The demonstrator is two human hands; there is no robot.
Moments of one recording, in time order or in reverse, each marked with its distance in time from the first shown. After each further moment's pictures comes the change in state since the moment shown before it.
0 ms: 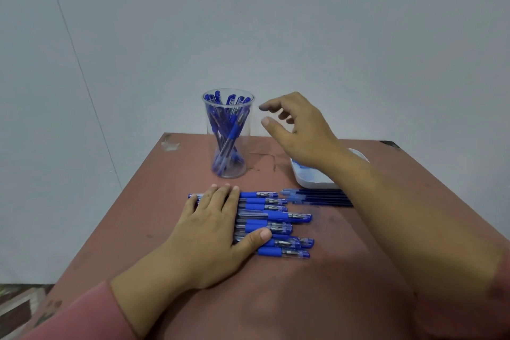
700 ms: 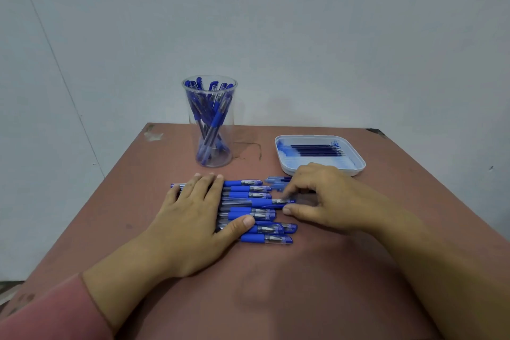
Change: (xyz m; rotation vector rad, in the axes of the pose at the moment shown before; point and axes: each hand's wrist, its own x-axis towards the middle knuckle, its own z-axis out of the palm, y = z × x) left_hand -0.001 0.003 -0.003 -0.013 0.006 -0.010; right_hand -0.105 0.018 -0.034 -0.203 -0.515 0.074
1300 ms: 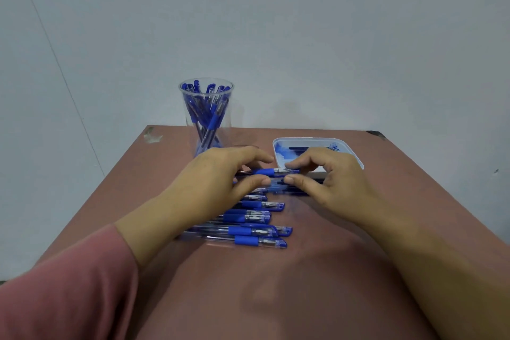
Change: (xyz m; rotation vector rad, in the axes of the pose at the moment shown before) left_hand 0.043 0.027 -0.038 -0.380 0.315 0.325; right_hand 0.003 0.004 -0.002 0.283 0.486 -0.061
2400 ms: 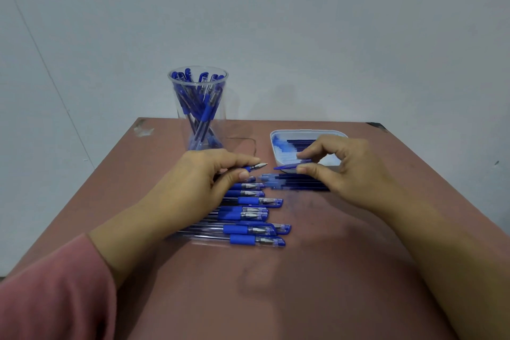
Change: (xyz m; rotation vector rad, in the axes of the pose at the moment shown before) left_hand -0.012 -0.017 0.005 -0.152 0.017 -0.047; right_hand 0.004 0.014 -0.016 -0.043 -0.033 0.033
